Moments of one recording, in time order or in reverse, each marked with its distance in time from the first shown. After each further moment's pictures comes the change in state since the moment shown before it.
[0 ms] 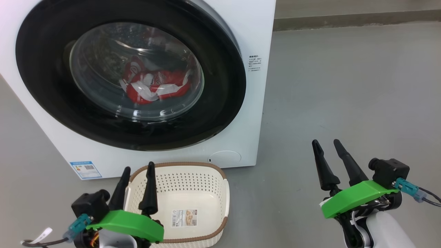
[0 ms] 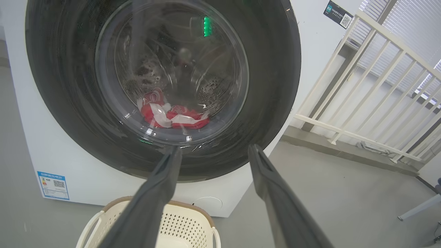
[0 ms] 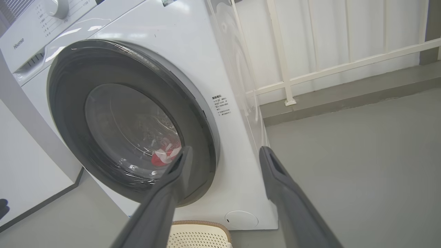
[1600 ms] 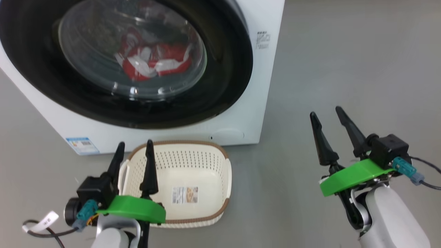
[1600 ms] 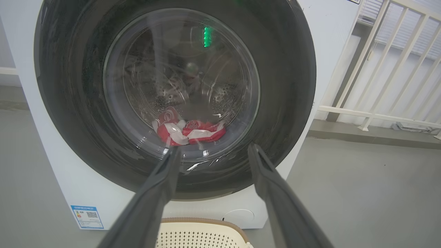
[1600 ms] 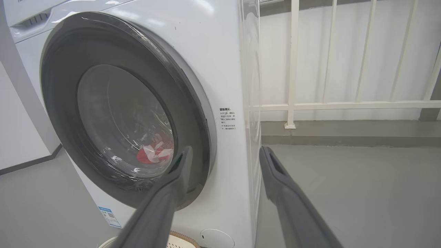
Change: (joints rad) left arm -0.077 0.020 -0.036 -0.029 0.188 0.078 -0.056; right arm -0.101 -0.015 -0.002 -0.042 -0.232 0.000 -0.045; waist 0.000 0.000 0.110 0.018
